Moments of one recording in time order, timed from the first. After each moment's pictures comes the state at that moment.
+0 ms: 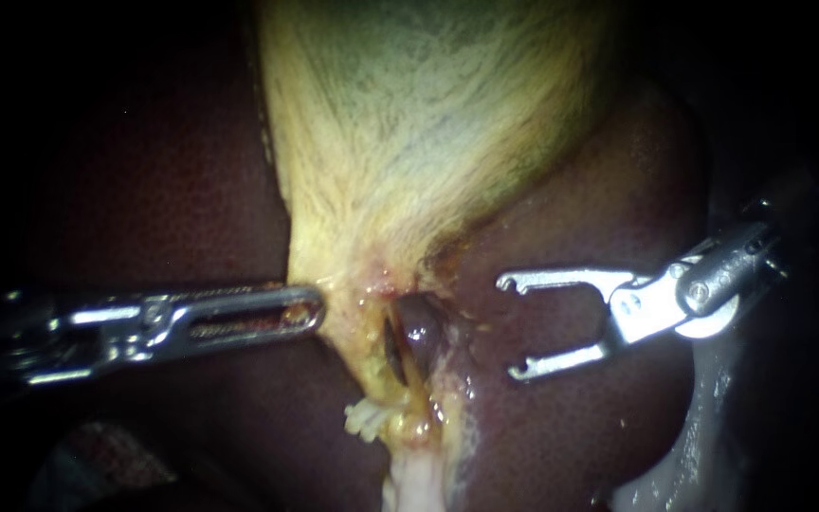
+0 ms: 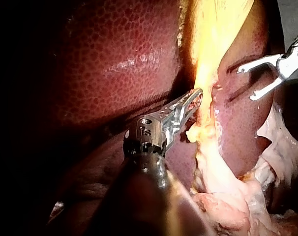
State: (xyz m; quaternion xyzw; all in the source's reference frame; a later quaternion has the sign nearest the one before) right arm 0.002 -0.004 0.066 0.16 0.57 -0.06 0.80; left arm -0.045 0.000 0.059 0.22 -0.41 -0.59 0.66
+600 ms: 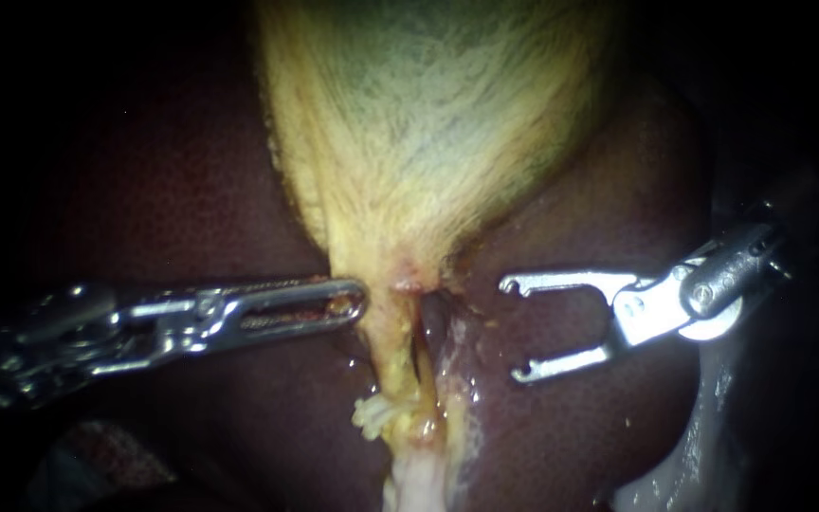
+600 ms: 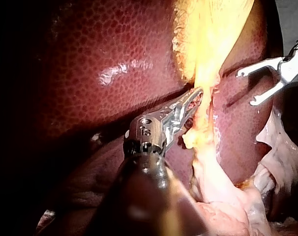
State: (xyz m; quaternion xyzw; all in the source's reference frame) right arm 0.001 -0.004 0.066 0.16 0.57 -0.06 0.80; left arm -0.048 -0.001 0.063 0.23 -0.40 -0.58 0.67
